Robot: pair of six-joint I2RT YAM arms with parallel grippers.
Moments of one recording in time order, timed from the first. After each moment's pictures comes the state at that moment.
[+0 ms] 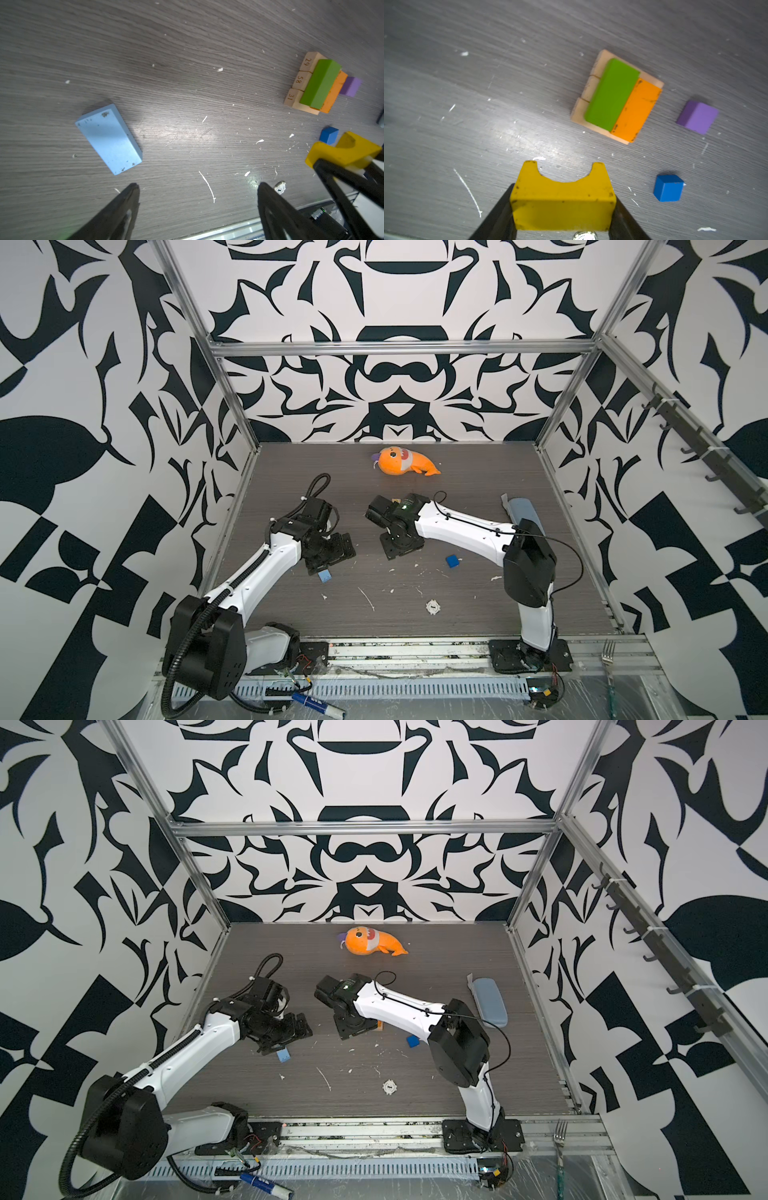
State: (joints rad) left arm -0.35 1.25 0.83 -0.84 0.27 -0.62; right arm 0.95 1.98 1.68 -1.12 0.13 0.60
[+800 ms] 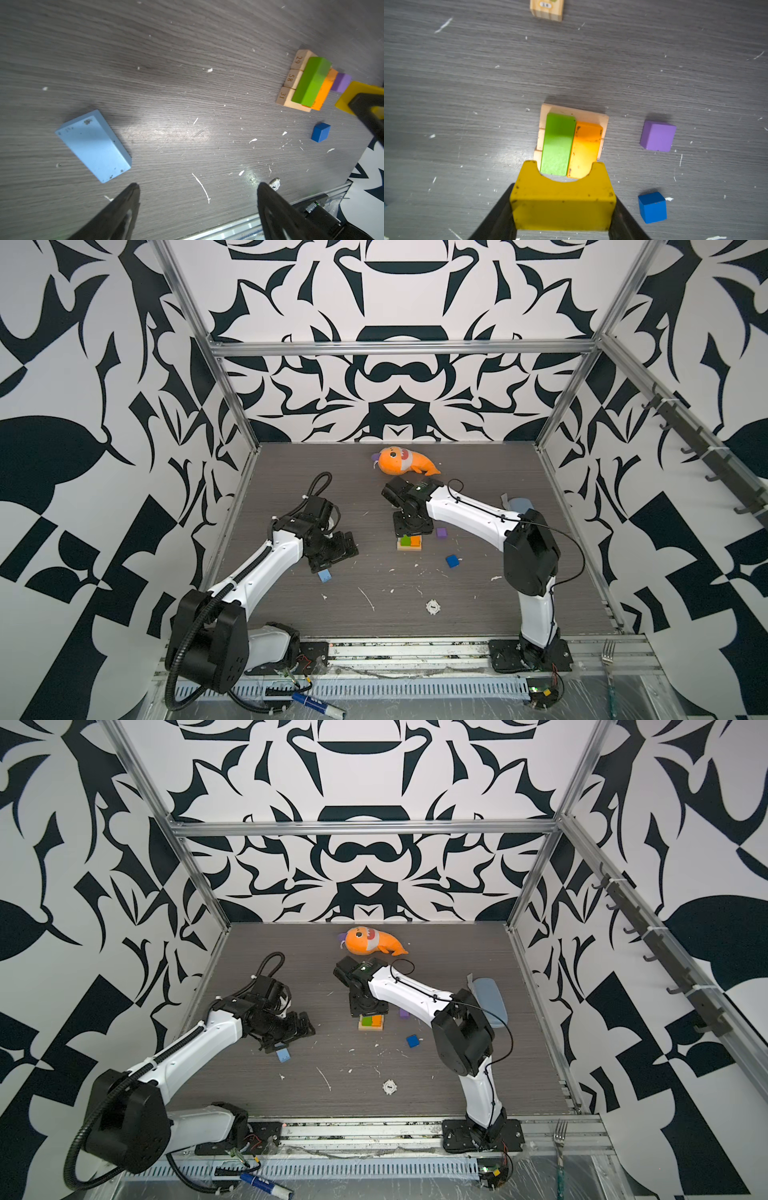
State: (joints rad) left arm -0.35 1.29 0.84 -0.82 0.30 -0.61; right arm 0.80 2.00 1.68 -1.06 0.13 0.68
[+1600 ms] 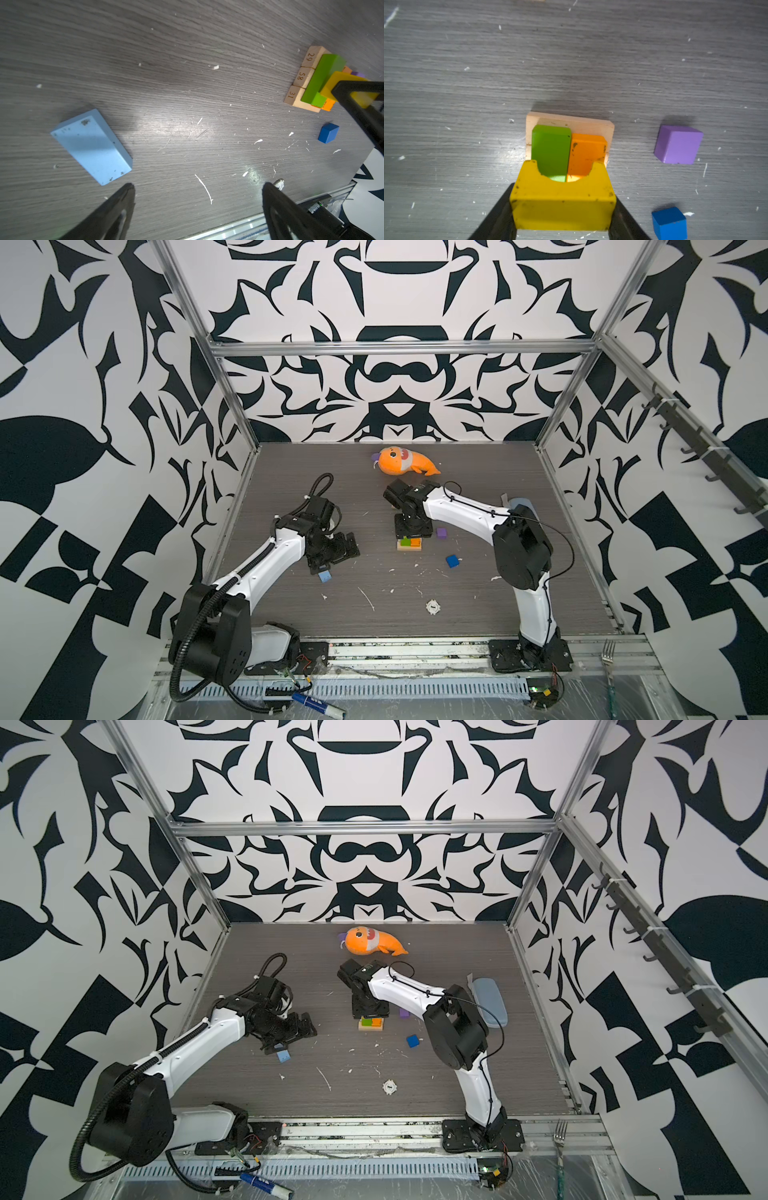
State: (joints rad) left arm -0.35 1.31 0.84 -0.82 0.30 -0.61; right arm 0.78 2.06 1.65 -1.01 0.09 0.71
